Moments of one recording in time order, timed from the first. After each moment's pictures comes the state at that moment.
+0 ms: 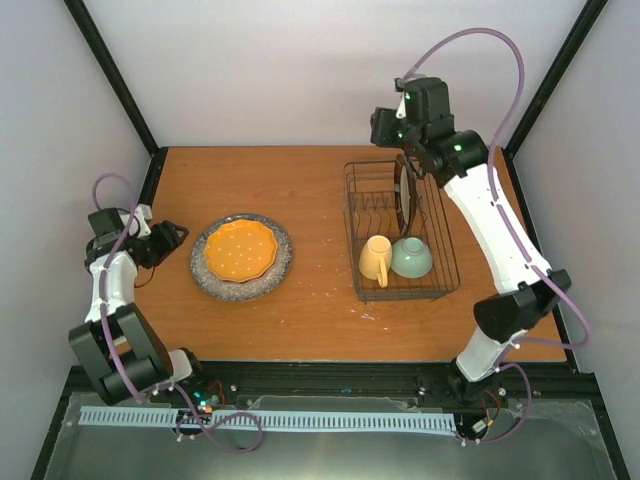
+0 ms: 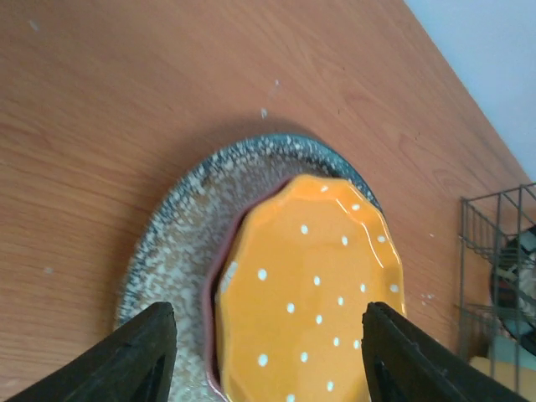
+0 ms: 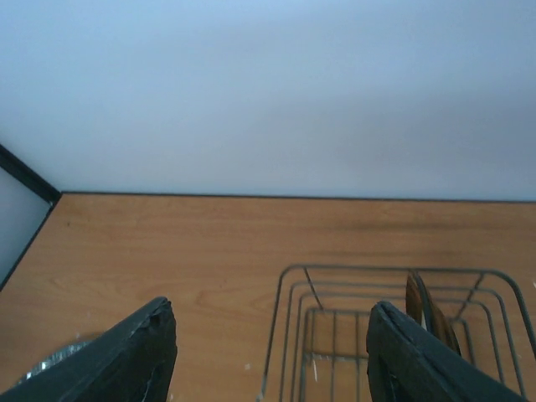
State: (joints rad) left arm 0.51 1.25 0.86 -0.53 0.61 -0.24; right arm 0.45 1.73 2.07 -0.79 0.12 0.31
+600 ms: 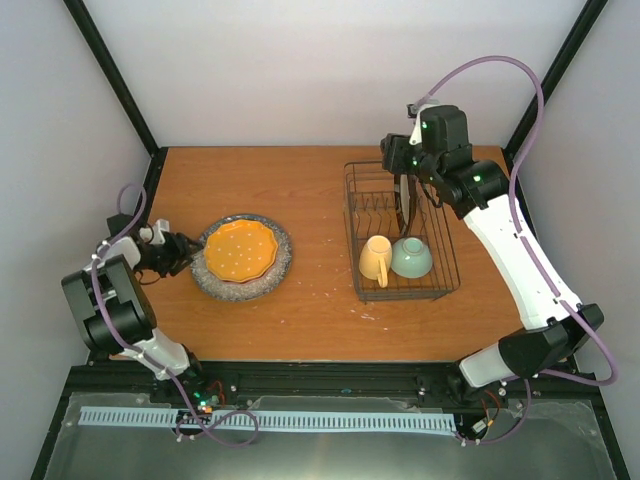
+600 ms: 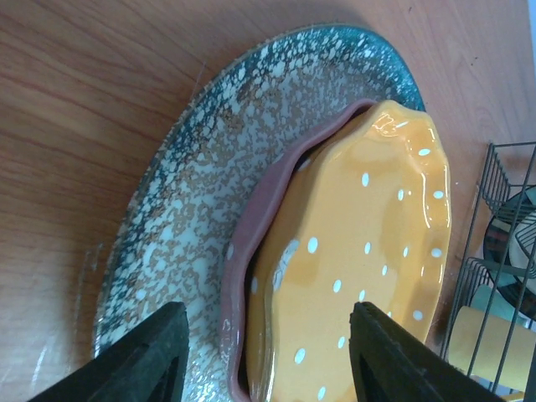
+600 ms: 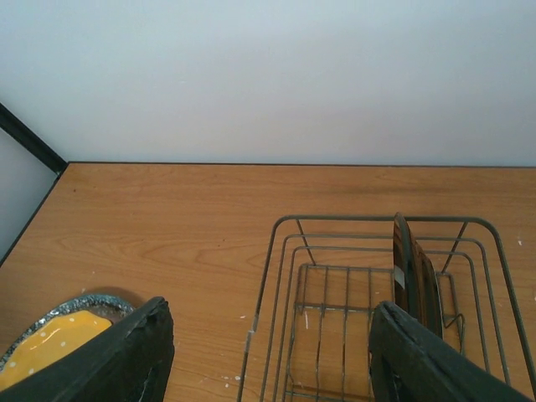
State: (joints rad) left arm 0.49 1.56 0.88 -0.58 0.74 -0.20; right arm 0.45 1.47 1.73 -0.75 0.10 0.30
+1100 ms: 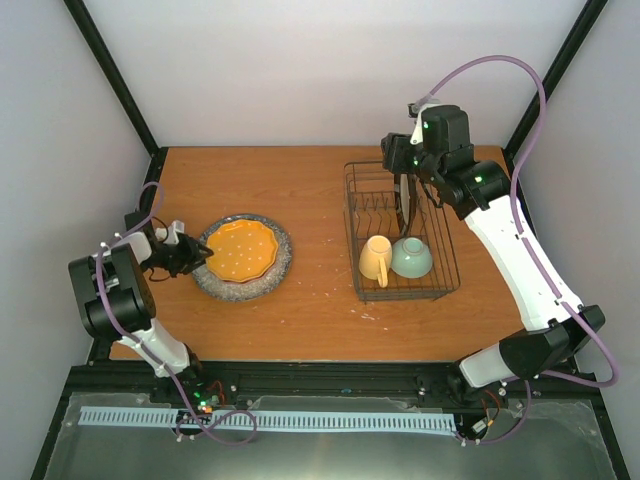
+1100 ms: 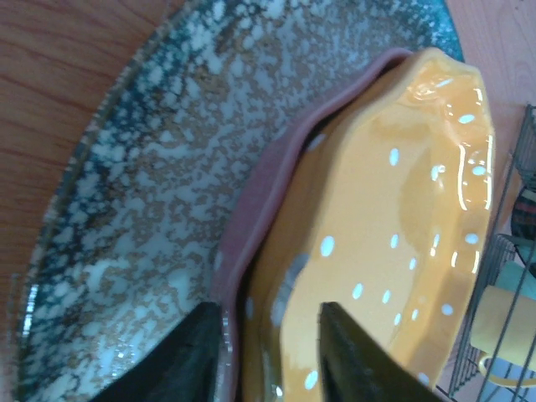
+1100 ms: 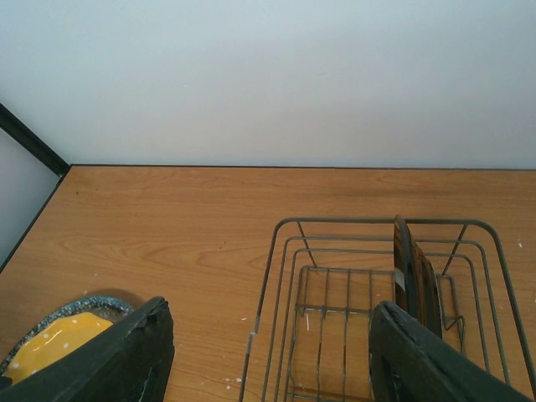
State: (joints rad) left arm 0.40 1.66 0.89 -0.57 0.73 -0.19; right arm 0.45 1.46 1.73 -0.74 0.10 0.30
